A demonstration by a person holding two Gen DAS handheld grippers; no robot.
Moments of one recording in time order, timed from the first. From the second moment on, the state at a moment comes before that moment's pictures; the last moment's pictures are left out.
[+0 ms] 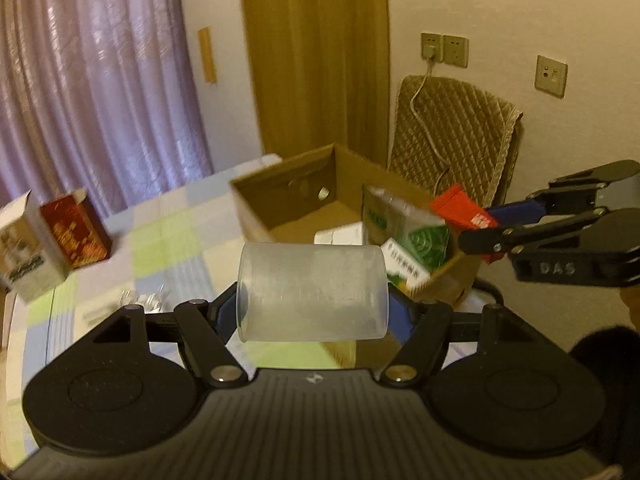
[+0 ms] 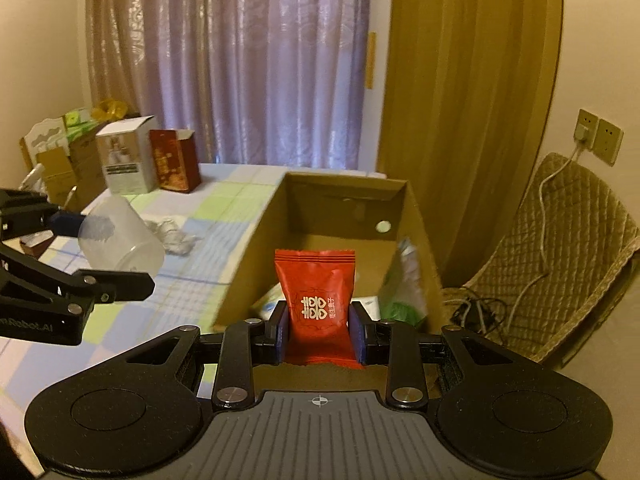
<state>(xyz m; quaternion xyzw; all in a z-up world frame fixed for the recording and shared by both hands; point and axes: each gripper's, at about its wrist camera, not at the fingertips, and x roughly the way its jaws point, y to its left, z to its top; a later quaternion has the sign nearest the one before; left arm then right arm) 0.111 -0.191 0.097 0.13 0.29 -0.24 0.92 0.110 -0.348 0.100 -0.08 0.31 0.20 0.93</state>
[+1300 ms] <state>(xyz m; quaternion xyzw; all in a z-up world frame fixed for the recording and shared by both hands) 0.185 -0.234 0.050 0.15 0.31 -0.27 0.90 0.189 -0.372 0.071 -0.05 0.33 0.19 0.92</state>
